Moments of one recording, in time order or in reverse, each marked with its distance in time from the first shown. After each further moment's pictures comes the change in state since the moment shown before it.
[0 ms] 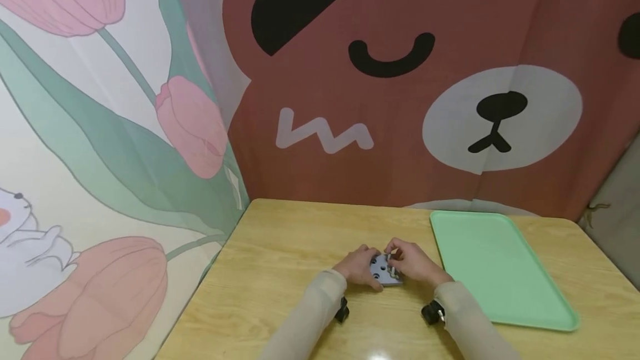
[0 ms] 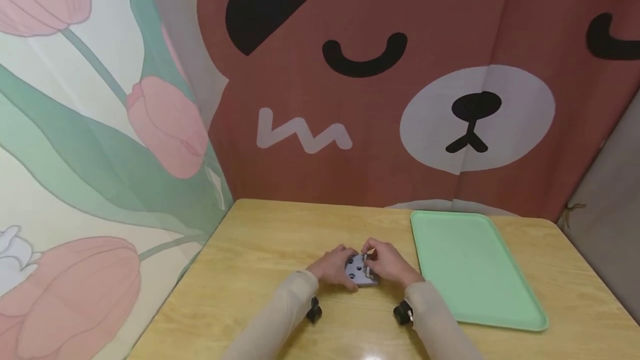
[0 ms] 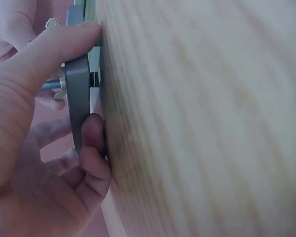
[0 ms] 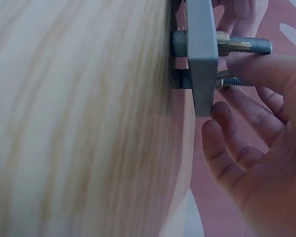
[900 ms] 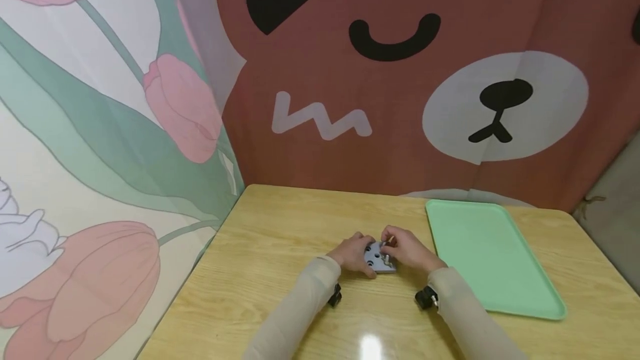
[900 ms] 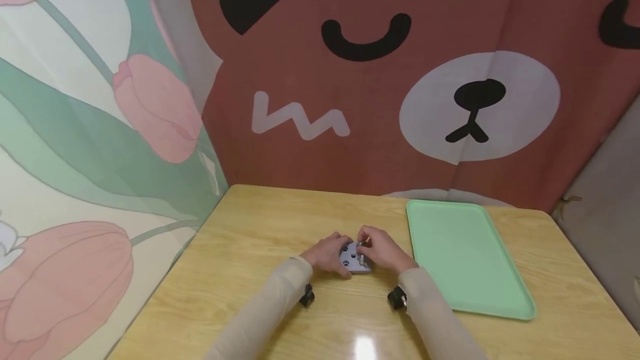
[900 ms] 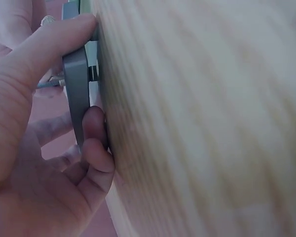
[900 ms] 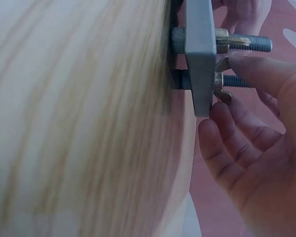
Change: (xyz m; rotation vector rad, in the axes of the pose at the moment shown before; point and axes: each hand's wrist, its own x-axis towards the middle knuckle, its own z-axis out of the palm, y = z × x) left_hand 0.000 -0.002 -0.004 -0.026 -0.030 -0.009; right_hand 0.008 0.002 -0.001 -0.026 -0.037 0.021
